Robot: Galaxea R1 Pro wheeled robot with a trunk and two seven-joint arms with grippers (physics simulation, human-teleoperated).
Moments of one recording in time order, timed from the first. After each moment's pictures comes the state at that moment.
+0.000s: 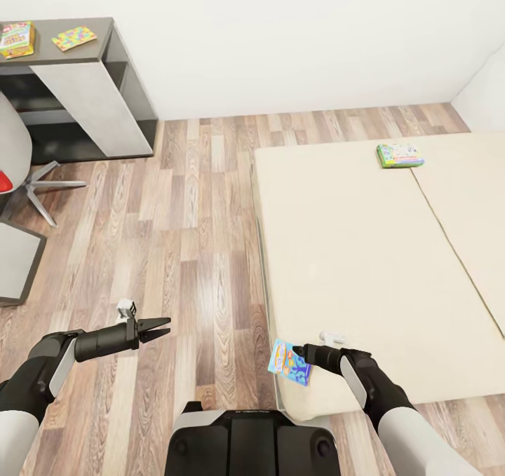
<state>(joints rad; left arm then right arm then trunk) -0.61 0.31 0.18 -0.86 0.21 0.93 -1.40 -0.65 0.01 -0.05 -0.60 -0.17 0.46 0.26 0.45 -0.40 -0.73</state>
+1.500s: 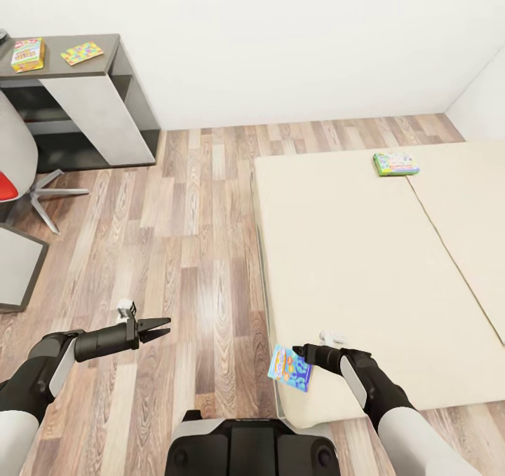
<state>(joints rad) -0.61 0.31 0.18 -0.86 0.21 0.93 -1.40 -0.65 0.01 -0.05 -0.60 -0.17 0.46 0.26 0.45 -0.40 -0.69</state>
